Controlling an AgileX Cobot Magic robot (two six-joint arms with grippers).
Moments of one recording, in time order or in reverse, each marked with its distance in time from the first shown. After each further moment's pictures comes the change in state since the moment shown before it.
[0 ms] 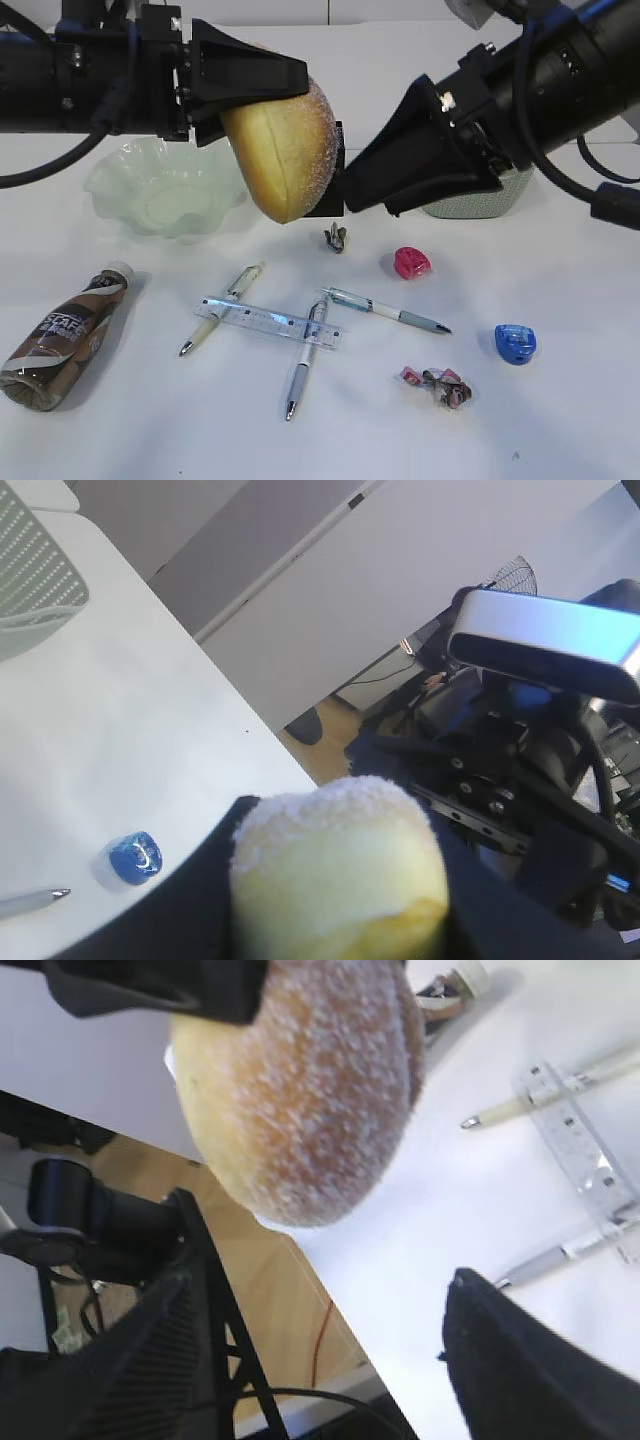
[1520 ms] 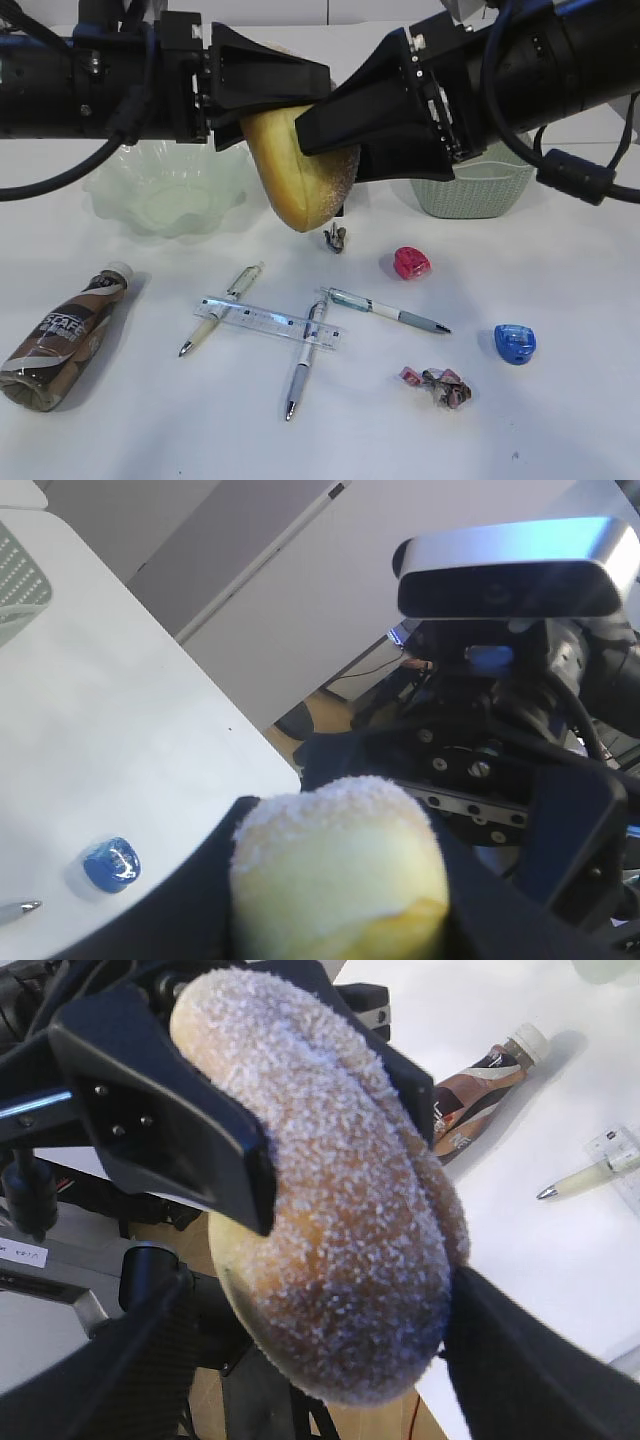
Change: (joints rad) left arm -0.044 -0.004 0.007 -0.025 -0.015 0.042; right arm 0.000 0.041 0.029 0.219 -0.027 -0.053
